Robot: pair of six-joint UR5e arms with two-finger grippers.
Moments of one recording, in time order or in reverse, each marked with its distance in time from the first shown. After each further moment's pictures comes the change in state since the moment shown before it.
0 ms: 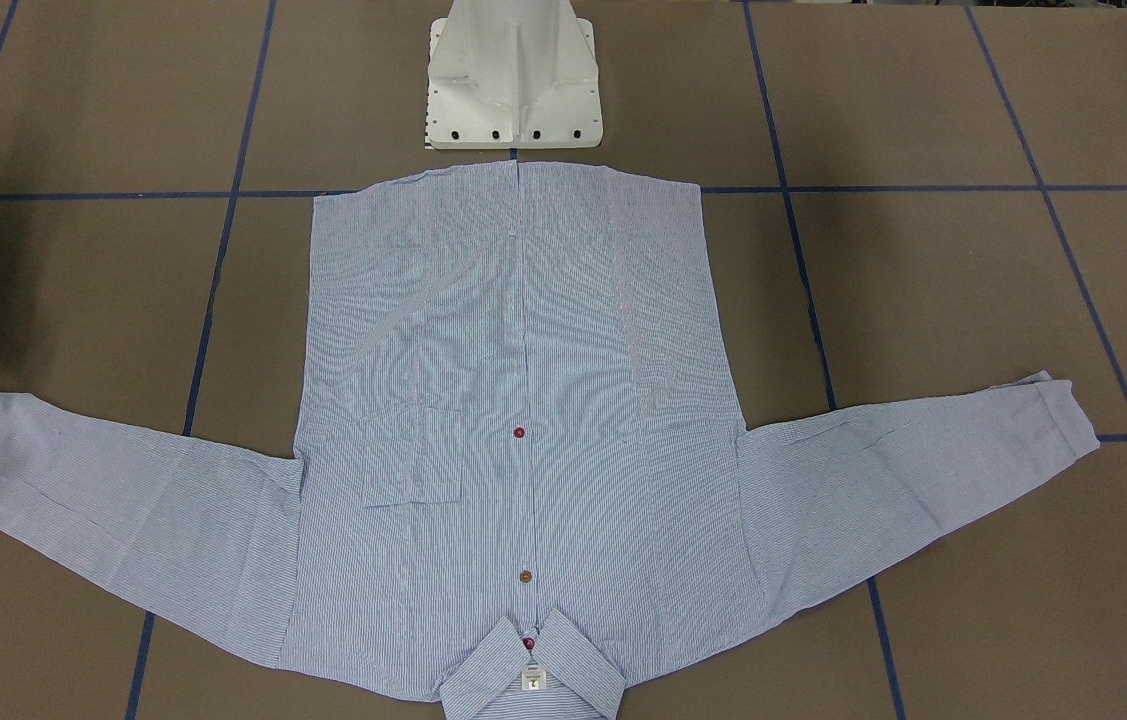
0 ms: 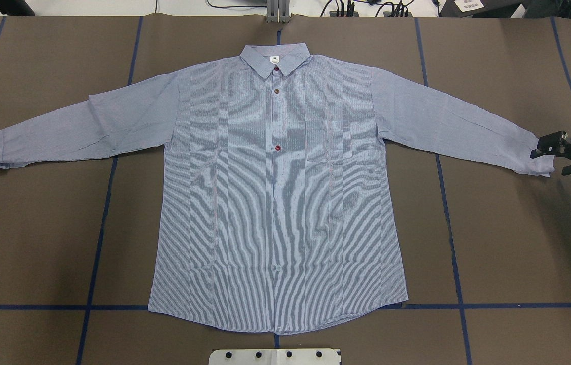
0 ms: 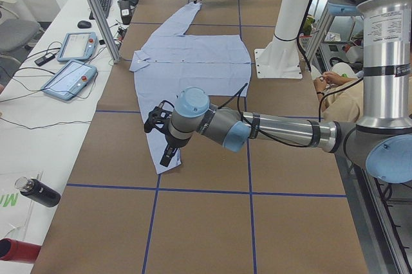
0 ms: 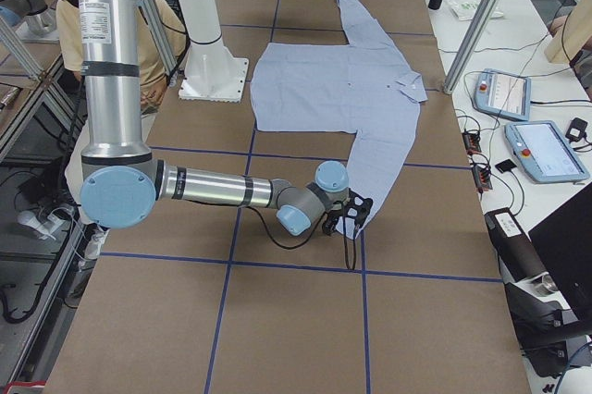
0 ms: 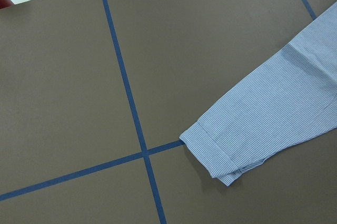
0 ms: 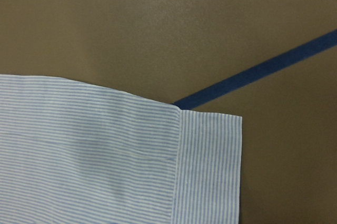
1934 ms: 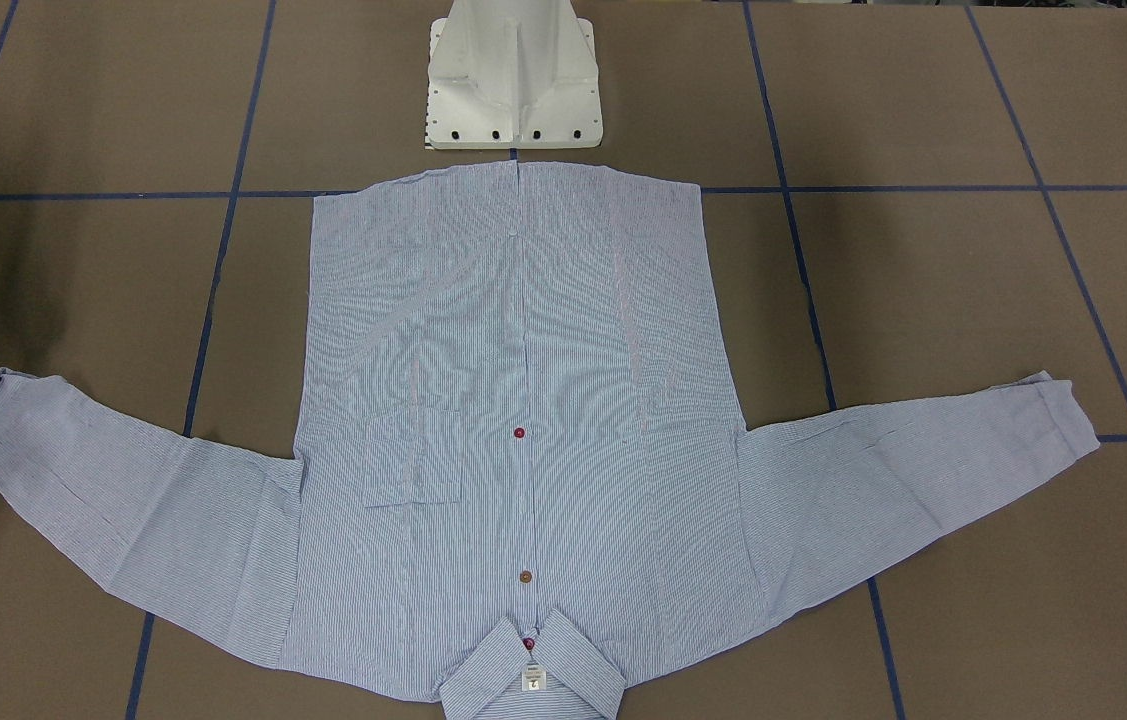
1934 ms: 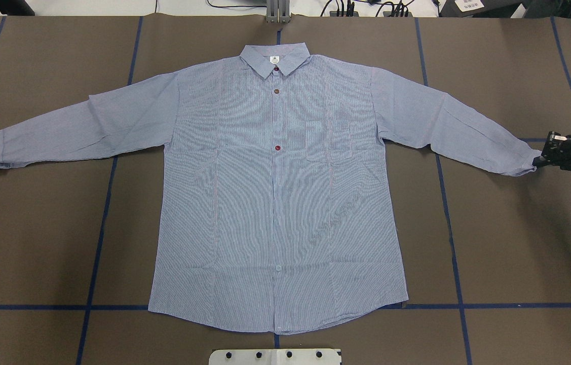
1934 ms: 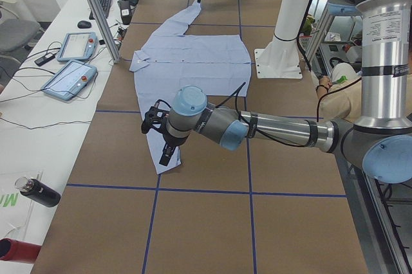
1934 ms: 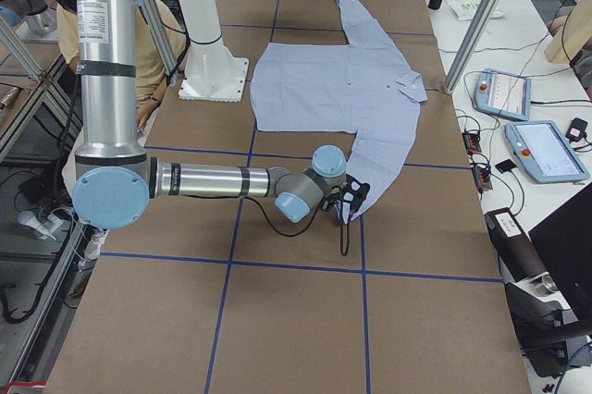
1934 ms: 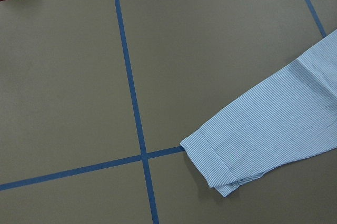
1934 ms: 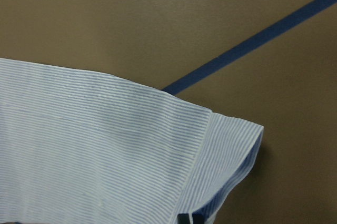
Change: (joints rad) left arm -0.001 -0.015 0.004 -0.001 -0.001 -0.090; right arm 0.010 -0.016 0.163 -0.059 0.073 0.101
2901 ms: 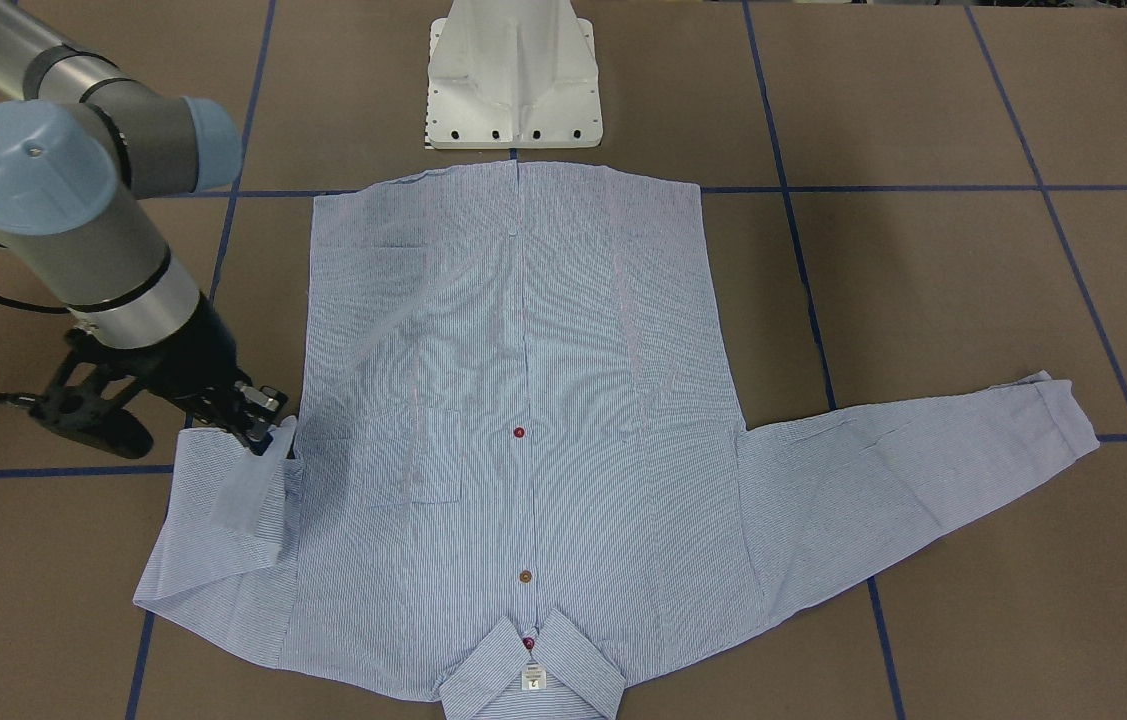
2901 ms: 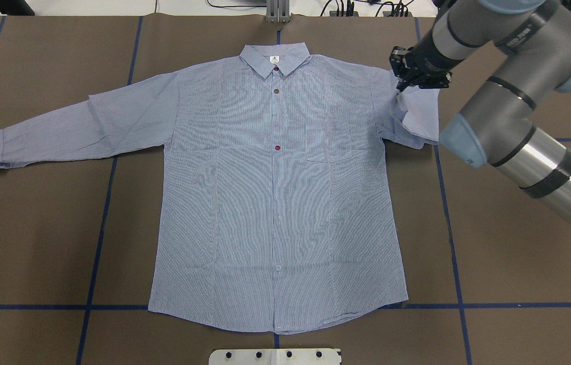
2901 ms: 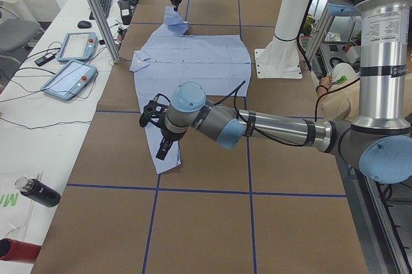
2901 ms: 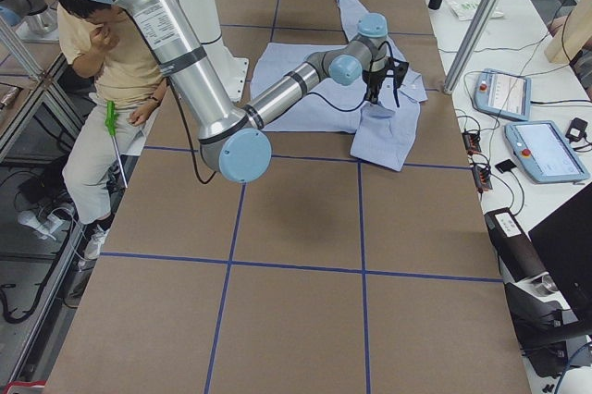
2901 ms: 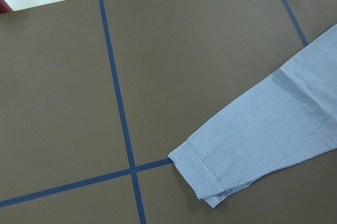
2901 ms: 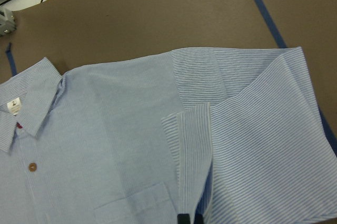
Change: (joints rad) left arm 0.000 -0.017 0.003 -0.057 -0.028 -0.002; right arm -0.242 0.668 0.047 -0.646 -0.311 0.037
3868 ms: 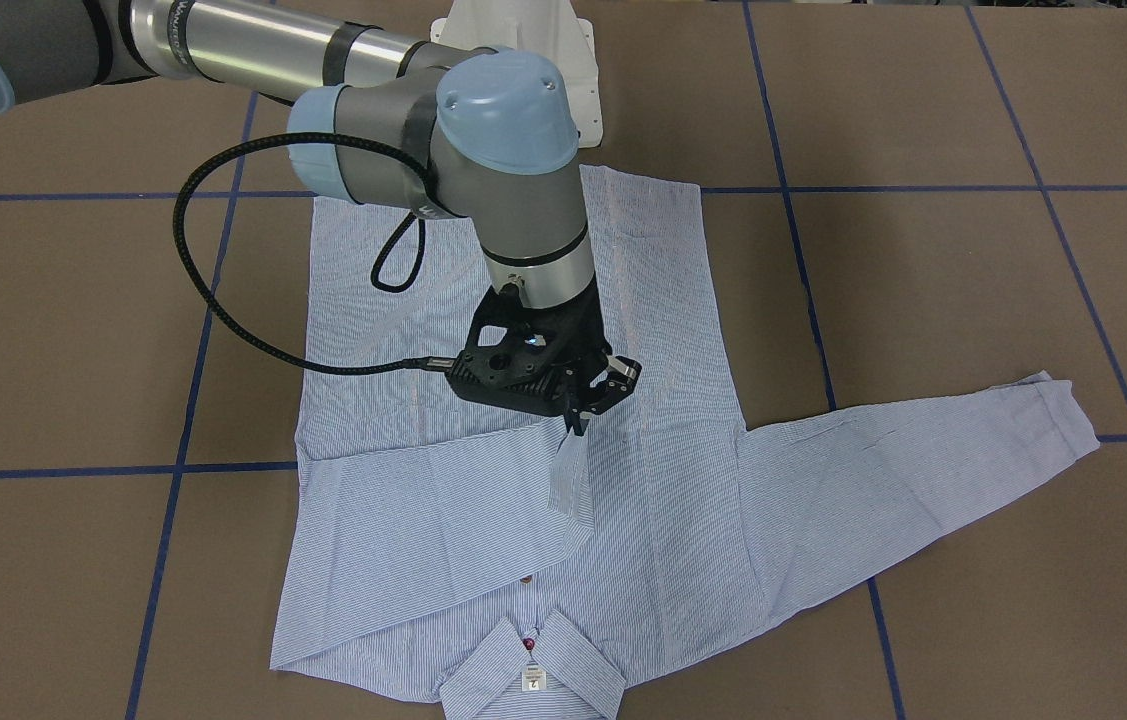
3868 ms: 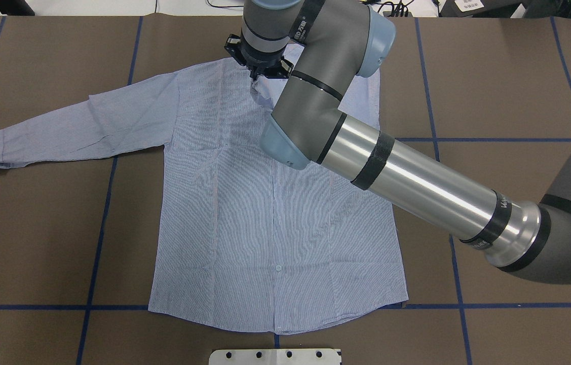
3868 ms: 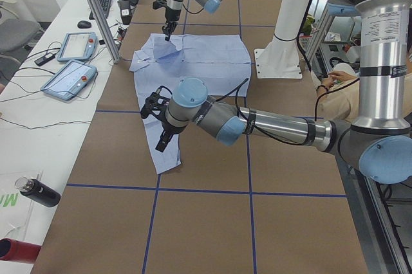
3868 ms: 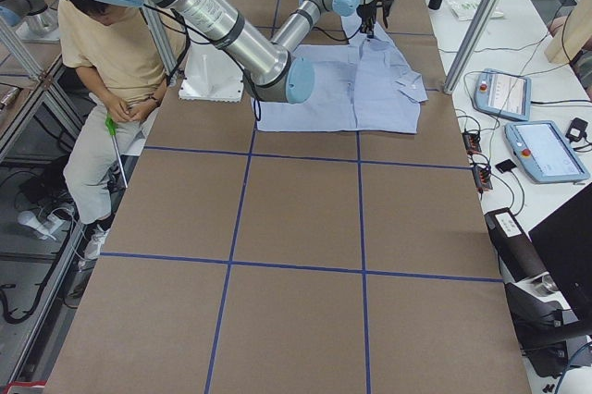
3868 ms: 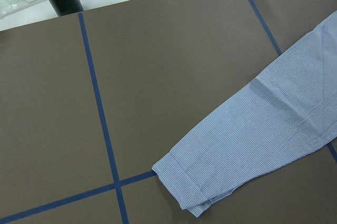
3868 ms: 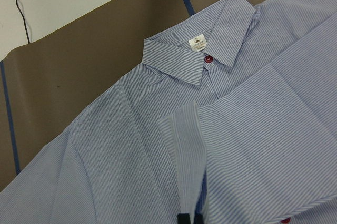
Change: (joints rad) left arm 0.000 0.001 -0.029 -0.013 -0.050 0.005; right arm -0.199 0.437 -0.304 0.007 -0.191 0.175
